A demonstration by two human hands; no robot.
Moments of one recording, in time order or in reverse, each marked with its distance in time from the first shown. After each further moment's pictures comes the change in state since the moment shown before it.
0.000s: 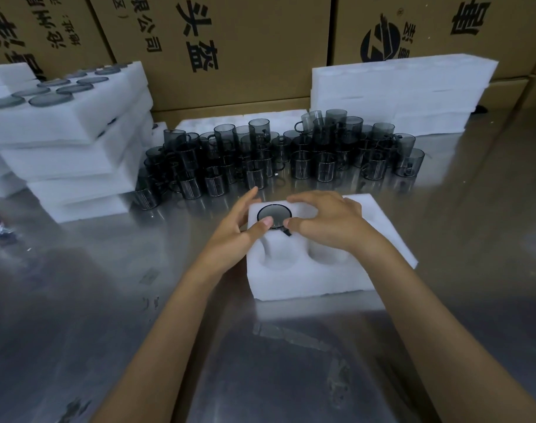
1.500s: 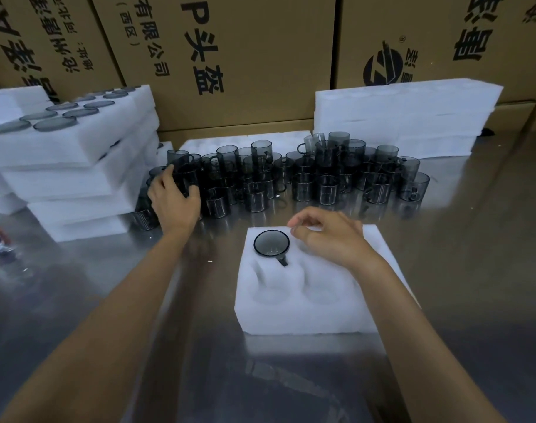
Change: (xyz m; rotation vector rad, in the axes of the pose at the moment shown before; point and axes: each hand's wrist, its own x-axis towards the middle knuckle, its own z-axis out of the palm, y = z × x) left_hand 0.115 -0.016 -0.091 0.675 0.815 0.109; right_hand 0.030 0.022 0.006 0.217 0.117 -0.018
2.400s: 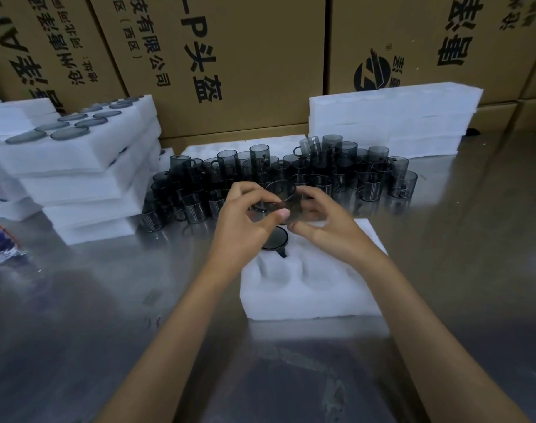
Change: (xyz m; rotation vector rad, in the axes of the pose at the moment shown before) left_hand -0.123 0.111 -0.065 -0.516 -0.444 0.289; right_hand -0.029 -0.018 -0.015 0.399 -0.022 -0.139
